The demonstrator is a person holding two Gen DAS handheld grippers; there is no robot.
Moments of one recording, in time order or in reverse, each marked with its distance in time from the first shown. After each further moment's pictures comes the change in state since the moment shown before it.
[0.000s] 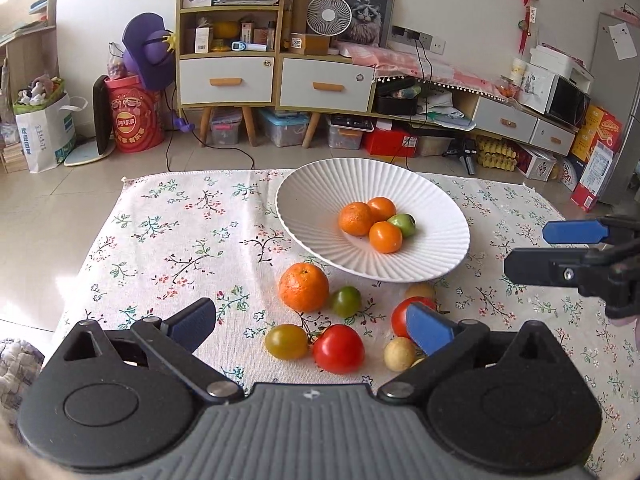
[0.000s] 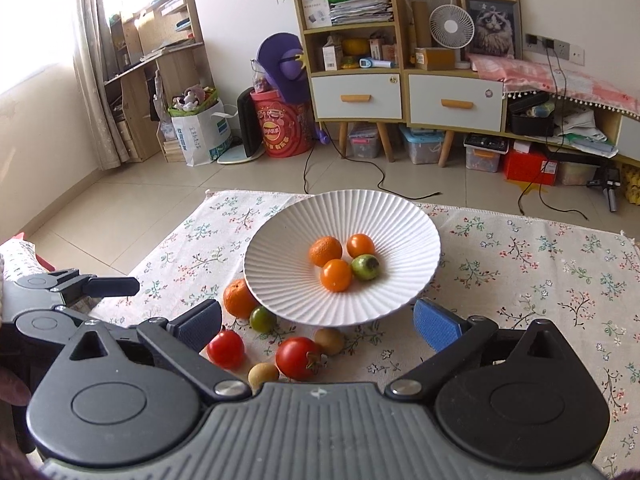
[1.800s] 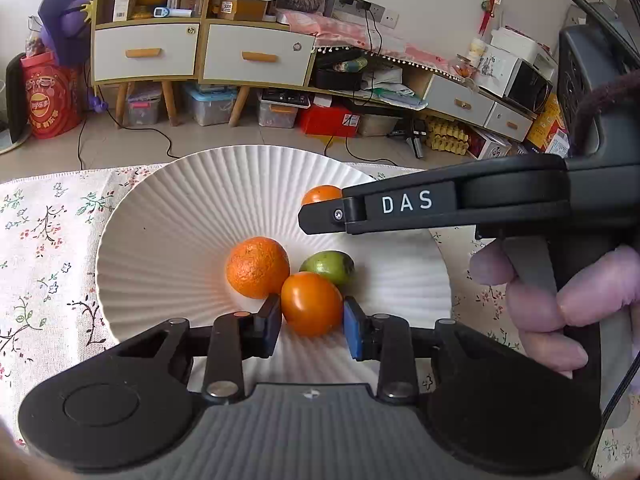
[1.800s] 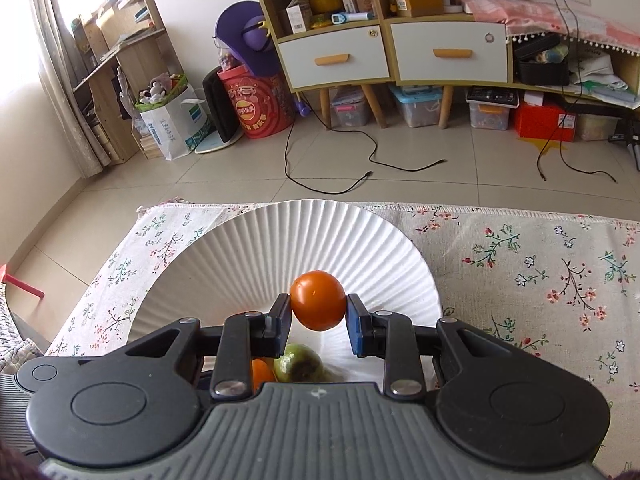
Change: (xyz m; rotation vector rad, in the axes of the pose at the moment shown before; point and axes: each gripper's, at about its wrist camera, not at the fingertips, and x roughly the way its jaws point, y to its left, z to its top) left arm 0.108 -0.047 0.038 0.008 0.076 -0.207; right arm 0.113 -0.053 0.042 0.137 0.094 0.054
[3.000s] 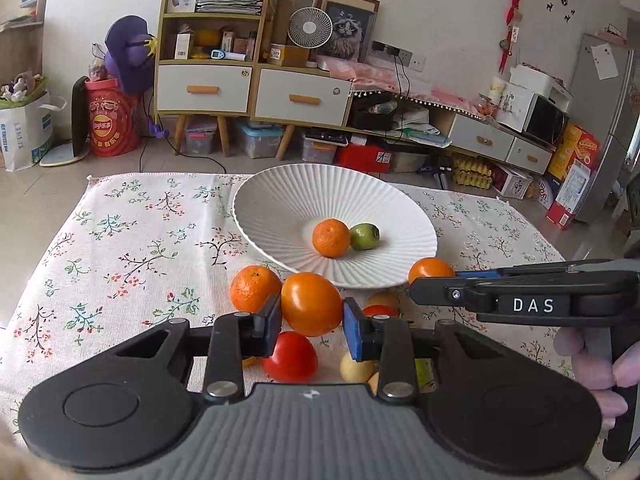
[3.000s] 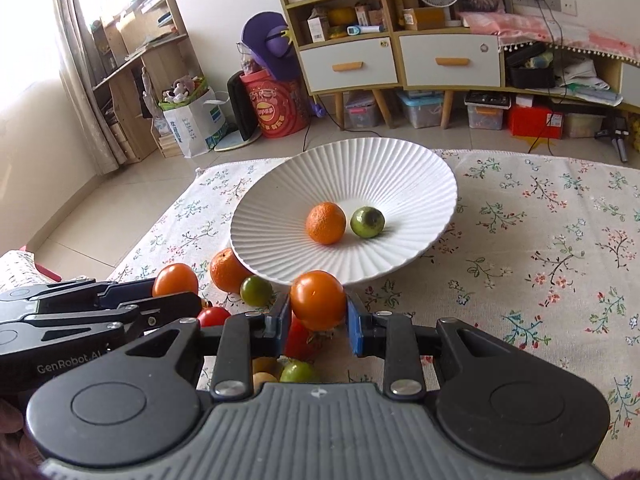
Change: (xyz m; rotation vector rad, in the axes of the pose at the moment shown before) left arm -0.096 0.008 -0.051 -0.032 -0.132 0.118; right arm -0.085 0.036 -0.065 -0.031 -0.068 -0.009
